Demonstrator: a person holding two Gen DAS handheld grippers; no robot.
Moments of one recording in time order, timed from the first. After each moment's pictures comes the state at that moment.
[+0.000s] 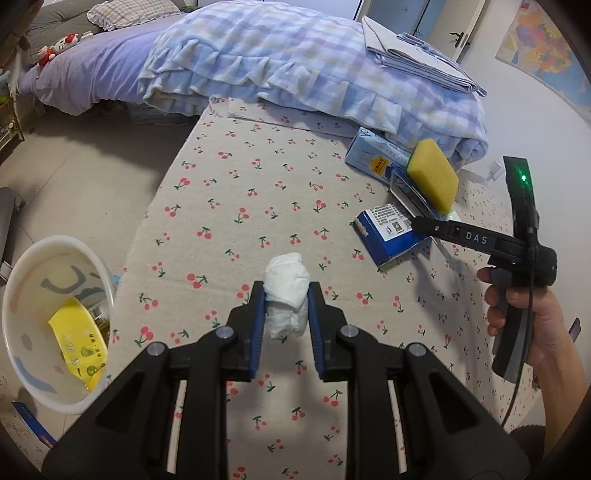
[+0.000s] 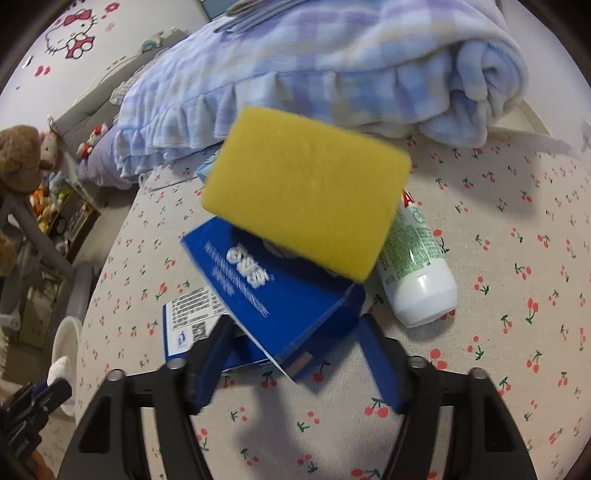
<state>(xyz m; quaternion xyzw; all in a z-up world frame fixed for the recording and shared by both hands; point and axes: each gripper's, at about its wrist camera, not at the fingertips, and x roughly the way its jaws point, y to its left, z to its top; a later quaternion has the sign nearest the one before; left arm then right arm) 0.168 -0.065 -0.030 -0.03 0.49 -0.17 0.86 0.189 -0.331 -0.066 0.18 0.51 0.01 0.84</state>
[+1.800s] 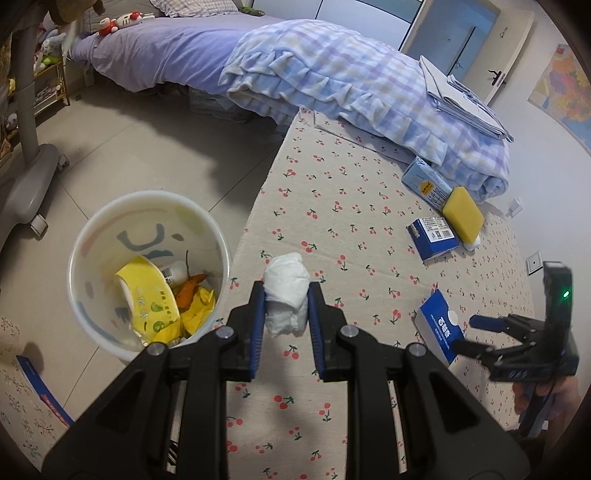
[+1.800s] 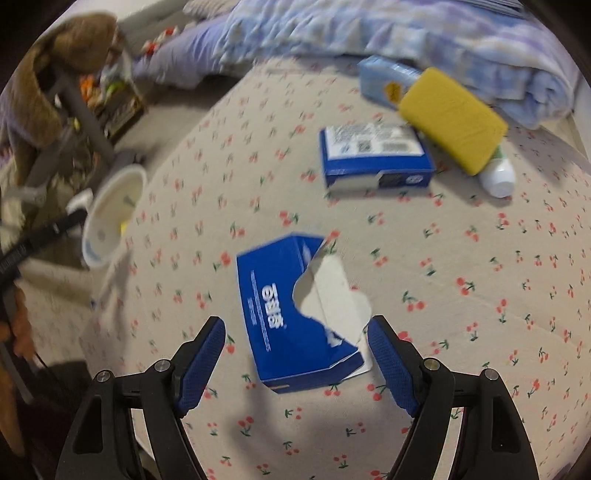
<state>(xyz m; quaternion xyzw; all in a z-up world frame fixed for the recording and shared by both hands) 0.130 0.032 -0.014 -0.09 0.48 -0.11 0.87 0.089 -0.226 -0.043 0.06 0.59 0.12 0.79</state>
